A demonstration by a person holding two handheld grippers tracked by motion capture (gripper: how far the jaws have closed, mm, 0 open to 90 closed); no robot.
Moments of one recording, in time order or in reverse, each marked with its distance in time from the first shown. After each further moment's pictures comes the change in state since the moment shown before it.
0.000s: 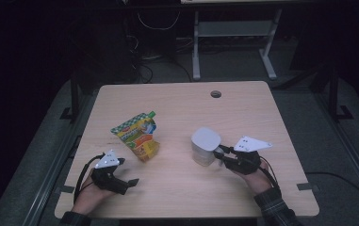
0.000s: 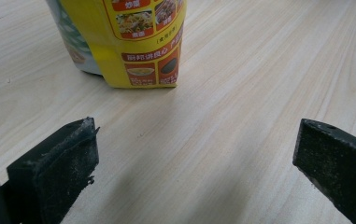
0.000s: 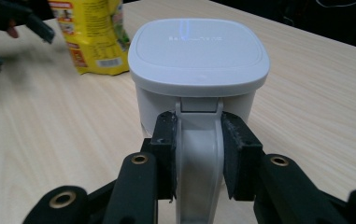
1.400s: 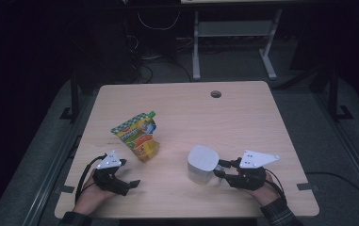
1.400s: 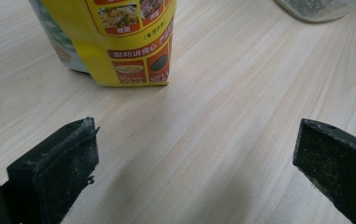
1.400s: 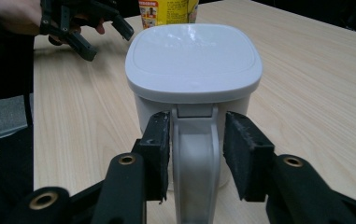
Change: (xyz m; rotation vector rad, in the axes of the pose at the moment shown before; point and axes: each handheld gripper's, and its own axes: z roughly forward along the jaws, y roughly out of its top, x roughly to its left) left arm -0.003 -0.001 0.004 0.012 -0.015 -0.006; right arm 0.022 -0.016 -0.026 -0.022 0.190 -0.050
